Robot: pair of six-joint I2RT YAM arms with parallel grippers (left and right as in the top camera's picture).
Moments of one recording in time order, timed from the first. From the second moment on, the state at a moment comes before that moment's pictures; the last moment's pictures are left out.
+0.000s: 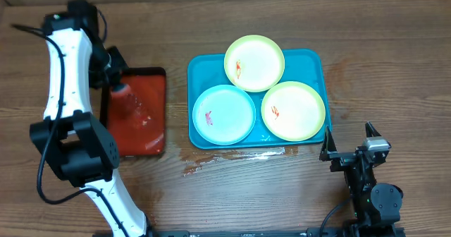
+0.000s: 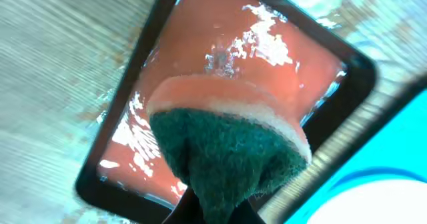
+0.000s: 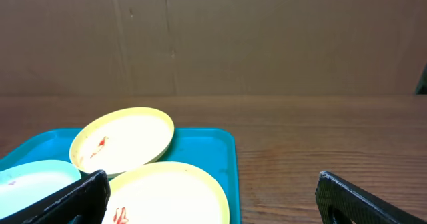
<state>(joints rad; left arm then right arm) 0.20 2.10 2.04 -1.46 0.00 -0.39 0.07 0.01 0.02 -0.03 -0.02 0.04</state>
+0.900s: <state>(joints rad) 0.17 1.88 1.90 -1.41 0.14 -0.29 0.07 0.01 0.02 -0.03 -0.02 0.04</state>
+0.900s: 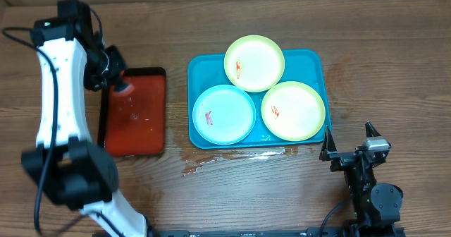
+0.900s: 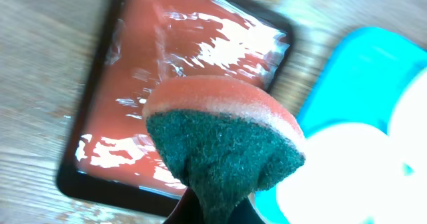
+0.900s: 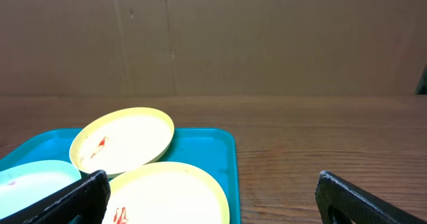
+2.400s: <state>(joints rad) -0.44 1.84 1.48 -0.82 0.03 -0.41 0.07 0.01 0.02 -0.04 -0.02 0.04</state>
